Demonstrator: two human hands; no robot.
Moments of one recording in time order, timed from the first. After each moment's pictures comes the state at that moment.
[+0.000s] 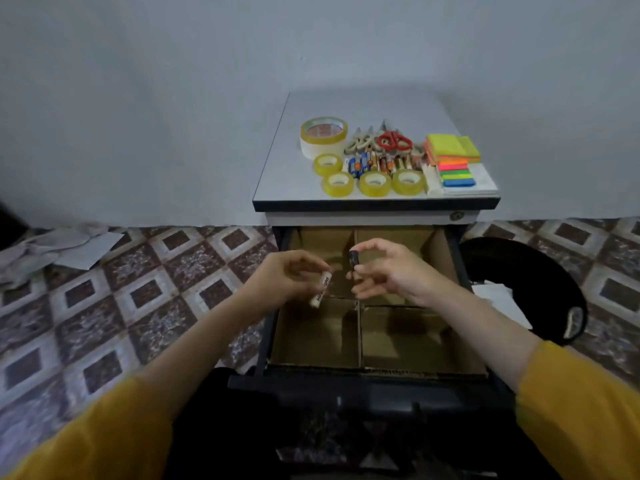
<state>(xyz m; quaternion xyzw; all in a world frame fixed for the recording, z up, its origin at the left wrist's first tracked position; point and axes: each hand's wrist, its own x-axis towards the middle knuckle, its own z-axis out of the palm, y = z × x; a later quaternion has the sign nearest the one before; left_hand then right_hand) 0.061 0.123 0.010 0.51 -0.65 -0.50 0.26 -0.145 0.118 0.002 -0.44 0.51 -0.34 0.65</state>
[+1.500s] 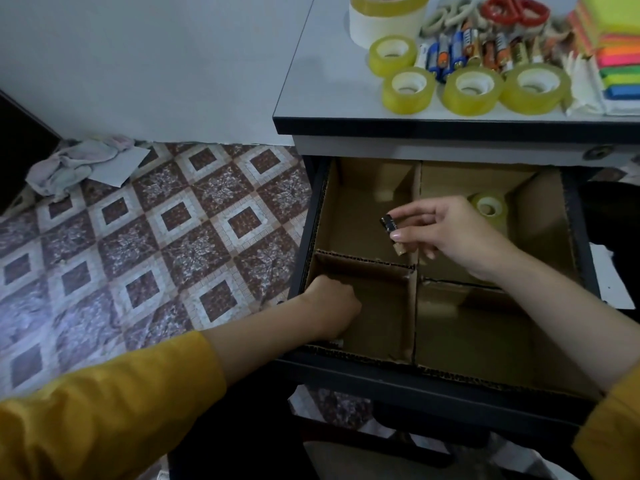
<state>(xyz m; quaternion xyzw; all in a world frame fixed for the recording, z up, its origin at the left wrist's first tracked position) 0.033 0.108 -0.077 0.35 -0.85 -0.09 -0.38 -0.130 0.071 -0.044 -0.55 0.56 -0.27 0.56</state>
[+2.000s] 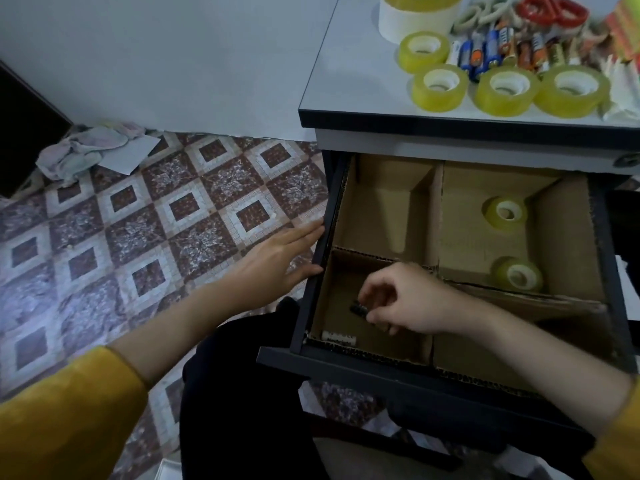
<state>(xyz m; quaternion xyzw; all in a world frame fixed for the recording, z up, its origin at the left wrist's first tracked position) 0.144 0.101 -0.080 0.53 -0.83 -0.20 0.05 -0.083 0.109 -0.062 -0.68 0.47 0.01 0.55</state>
